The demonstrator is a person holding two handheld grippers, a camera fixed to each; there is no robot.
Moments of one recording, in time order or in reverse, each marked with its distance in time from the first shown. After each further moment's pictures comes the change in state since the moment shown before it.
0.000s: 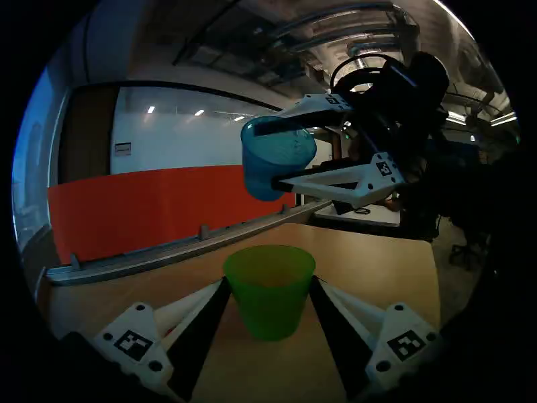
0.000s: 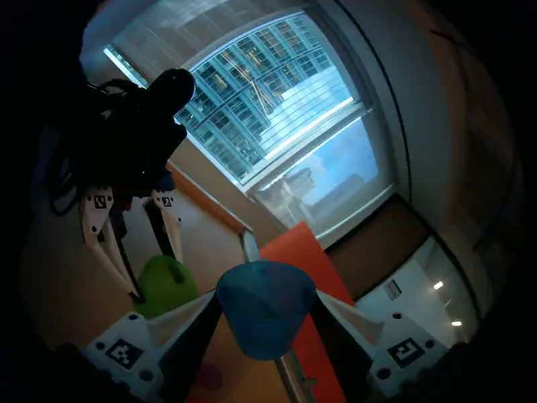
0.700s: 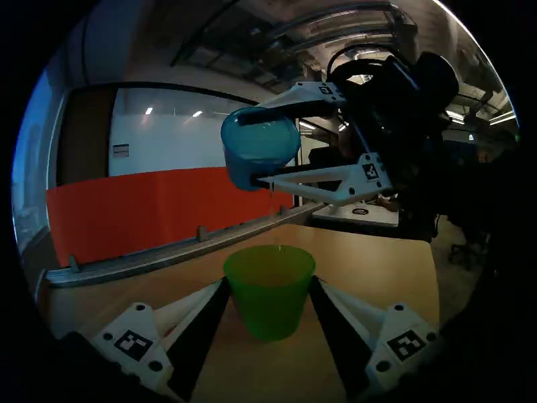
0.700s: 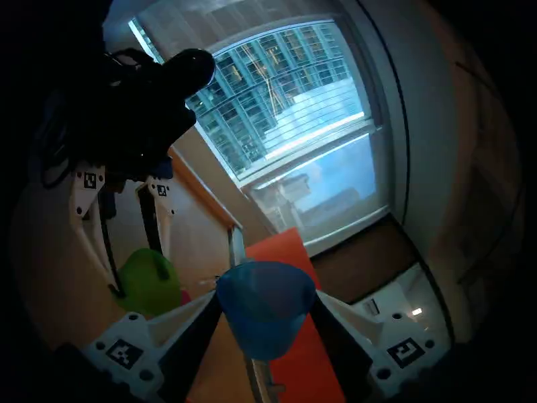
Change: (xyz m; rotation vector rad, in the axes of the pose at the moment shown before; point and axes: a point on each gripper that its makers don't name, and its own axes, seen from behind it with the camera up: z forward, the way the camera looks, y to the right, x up) left arm 0.003 0.006 0.003 -0.010 0.004 0.006; right arm 0.003 0.020 0.010 -0.039 -0.007 -0.163
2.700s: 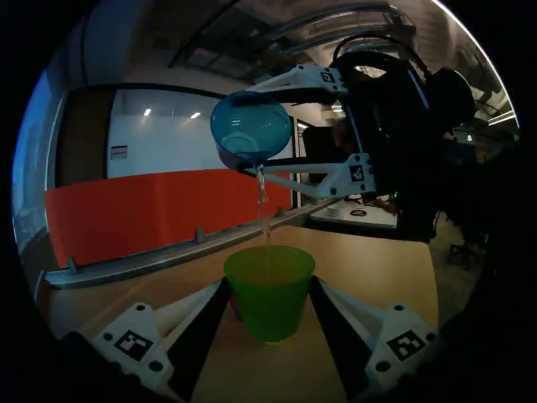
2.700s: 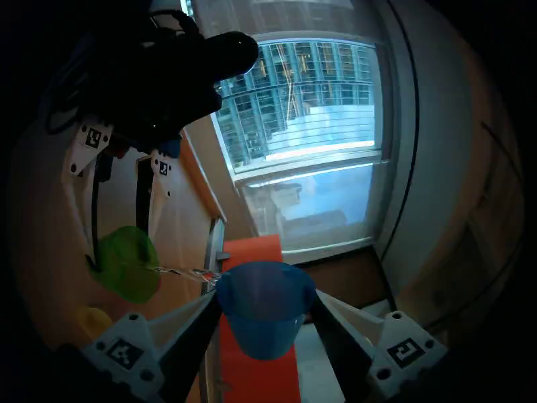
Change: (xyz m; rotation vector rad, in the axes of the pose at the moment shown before) left arm 0.004 0.003 0.003 -0.009 0.009 0.002; right arm 0.011 0.027 0.011 -0.068 -0.003 -0.262
